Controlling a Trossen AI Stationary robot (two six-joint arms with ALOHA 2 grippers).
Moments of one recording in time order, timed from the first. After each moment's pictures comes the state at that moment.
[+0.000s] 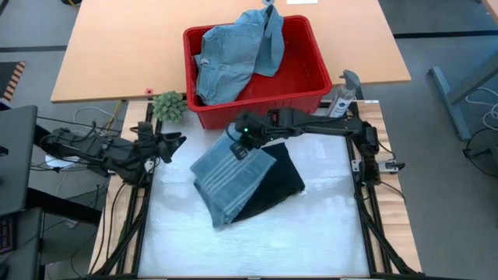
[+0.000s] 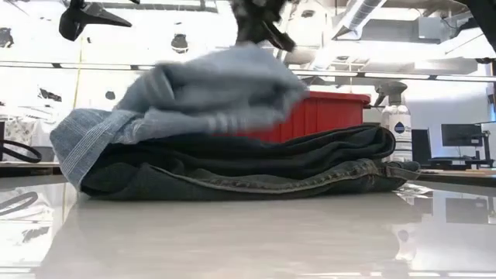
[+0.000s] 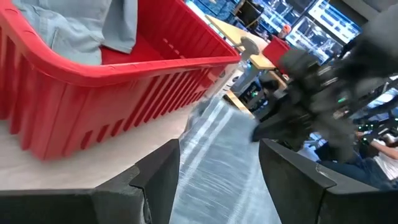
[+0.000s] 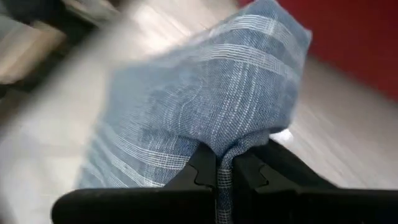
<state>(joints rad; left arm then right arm) -0.29 0.54 0.75 -0.47 -0.85 -0.84 -0.09 1.95 2.02 -0.99 0.14 0.66</state>
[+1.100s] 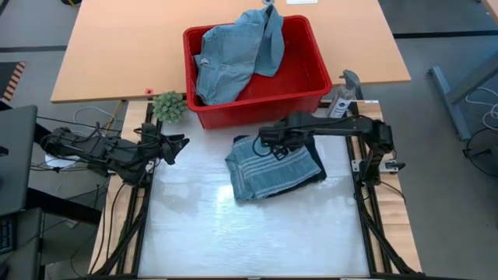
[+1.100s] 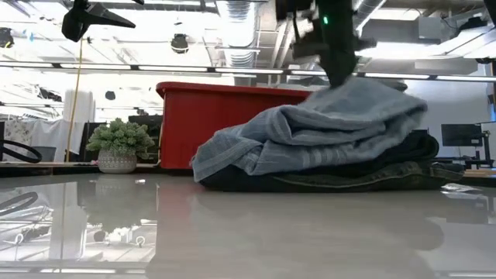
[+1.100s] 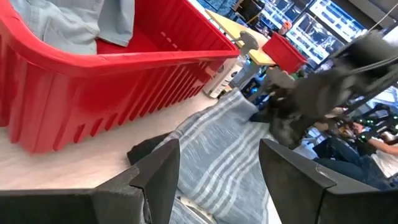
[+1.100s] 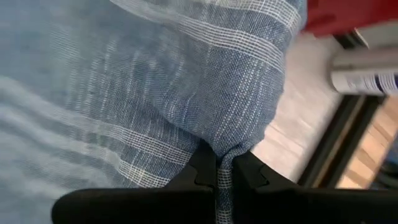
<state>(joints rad) -0.29 0.58 0.75 -0.45 -0.83 -0.88 -0.11 1.81 1.71 -1.57 0.40 0.87</state>
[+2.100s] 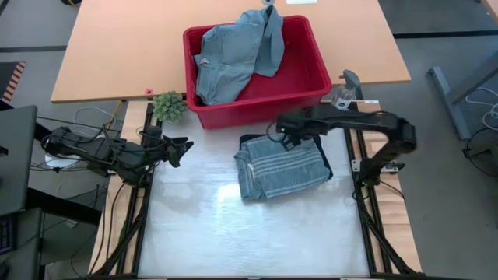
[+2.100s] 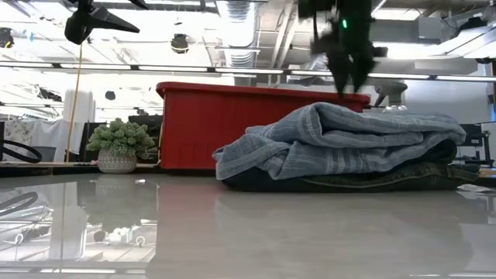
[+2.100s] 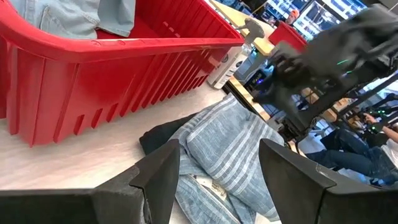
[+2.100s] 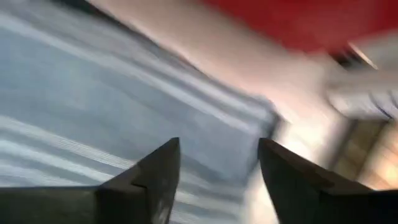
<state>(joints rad) -0.29 0.64 0.75 -0.45 -0.82 -0.90 -0.19 1.59 1.50 -1.35 0.39 0.75</state>
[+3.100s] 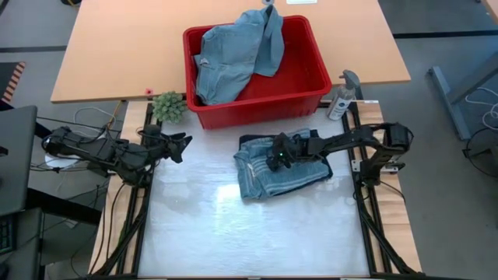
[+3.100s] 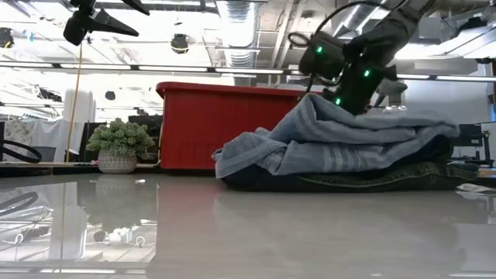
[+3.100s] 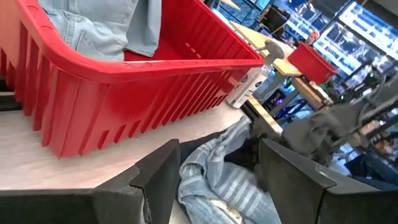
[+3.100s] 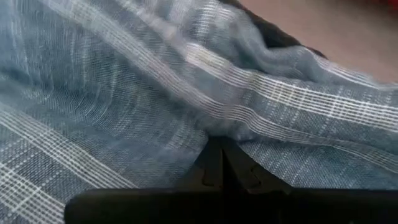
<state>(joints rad) -0.29 0.66 0.75 -0.45 -0.94 -0.91 -0.15 1.67 0.83 -0.15 0.35 0.61</state>
